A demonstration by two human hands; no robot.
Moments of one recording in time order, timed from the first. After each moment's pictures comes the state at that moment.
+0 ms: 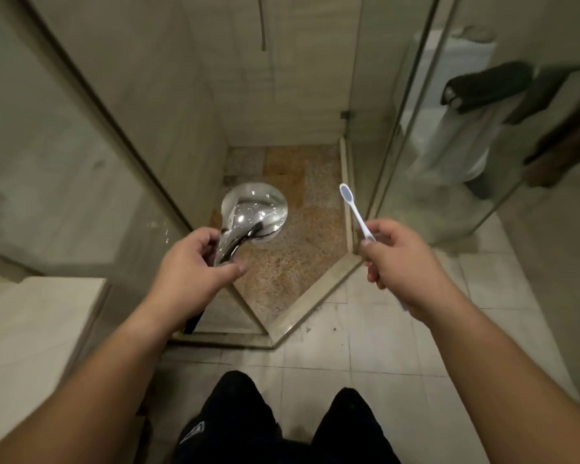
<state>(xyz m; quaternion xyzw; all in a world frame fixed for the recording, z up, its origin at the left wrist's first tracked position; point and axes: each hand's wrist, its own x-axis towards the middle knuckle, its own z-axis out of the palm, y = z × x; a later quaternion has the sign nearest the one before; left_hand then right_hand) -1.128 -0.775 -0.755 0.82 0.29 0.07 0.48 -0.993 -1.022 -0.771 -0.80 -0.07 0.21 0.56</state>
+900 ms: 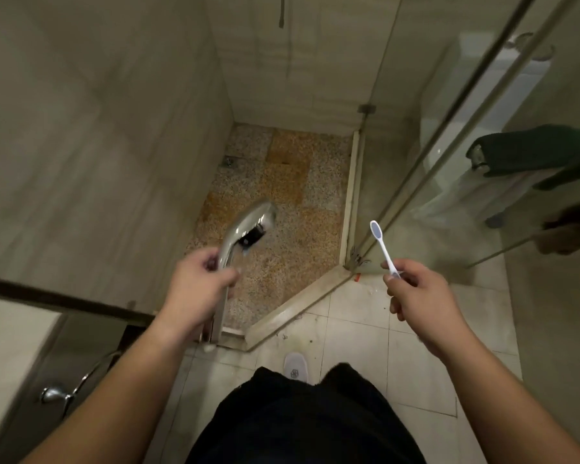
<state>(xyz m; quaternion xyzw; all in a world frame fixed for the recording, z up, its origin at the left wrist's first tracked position) -0.961 -0.753 -0.783 0.69 0.41 0.09 0.60 -0.806 -1.031 -0.779 -0.84 -0.03 0.26 0.48</state>
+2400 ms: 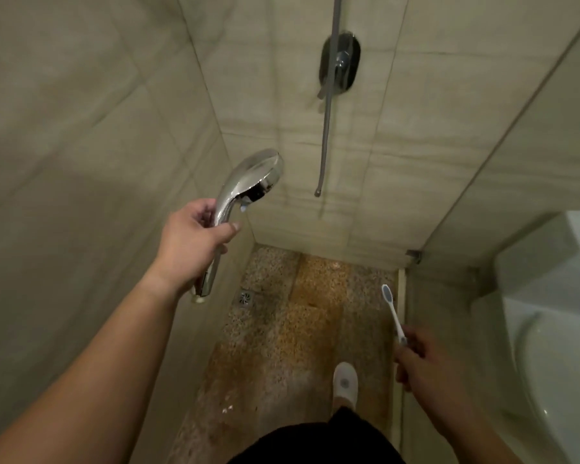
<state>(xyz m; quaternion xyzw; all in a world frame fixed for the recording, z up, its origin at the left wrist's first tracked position) -0.371 -0.280 -0.705 0.75 0.34 0.24 0.51 -0.285 -0.626 -0.816 -0.83 -0.04 0.27 0.48</state>
